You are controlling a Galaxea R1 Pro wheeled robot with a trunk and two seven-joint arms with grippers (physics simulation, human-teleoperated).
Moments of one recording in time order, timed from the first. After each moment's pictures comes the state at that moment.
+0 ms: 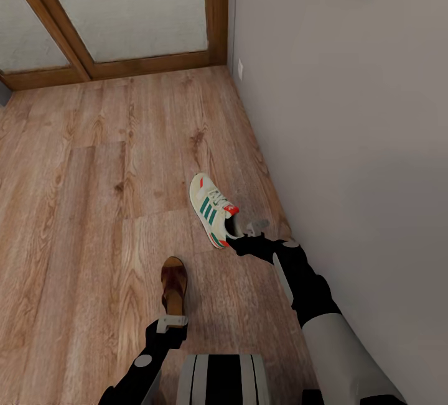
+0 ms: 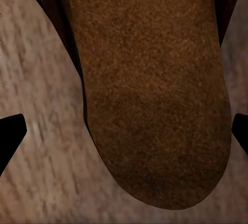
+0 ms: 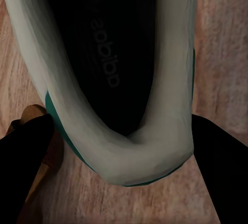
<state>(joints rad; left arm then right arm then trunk) -0.43 -0.12 0.06 -0.53 -0.16 -0.10 0.04 -0.74 0.17 0.02 -0.98 0.13 0.48 0.49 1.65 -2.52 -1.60</state>
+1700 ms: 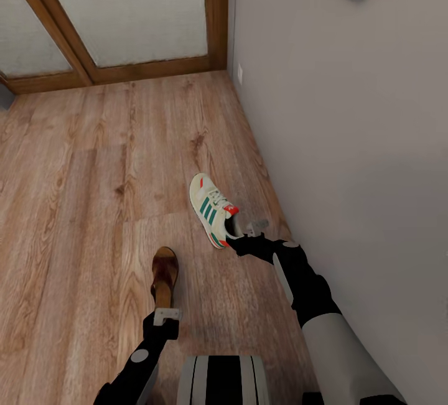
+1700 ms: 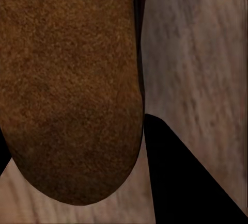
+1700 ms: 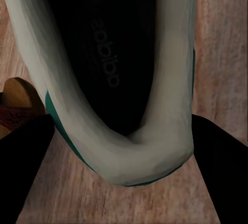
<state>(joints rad) -0.41 -0.11 0.05 -0.62 -0.16 -0.11 0.03 -0.74 0.17 0.02 -0.98 0.13 0.48 0.49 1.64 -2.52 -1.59</state>
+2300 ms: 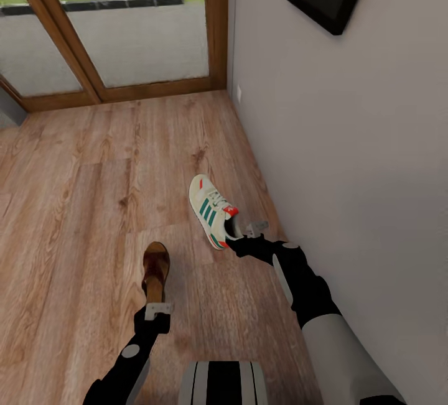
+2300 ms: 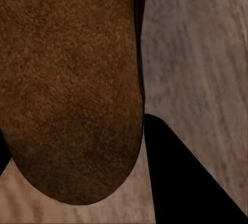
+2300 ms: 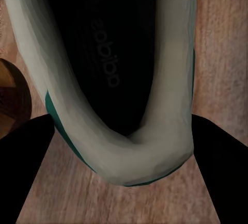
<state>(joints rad) -0.41 -0.07 0.07 -0.66 -0.15 -0.11 0.03 -0.74 0.17 0.02 -0.97 0.13 0.48 0.49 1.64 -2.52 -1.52</state>
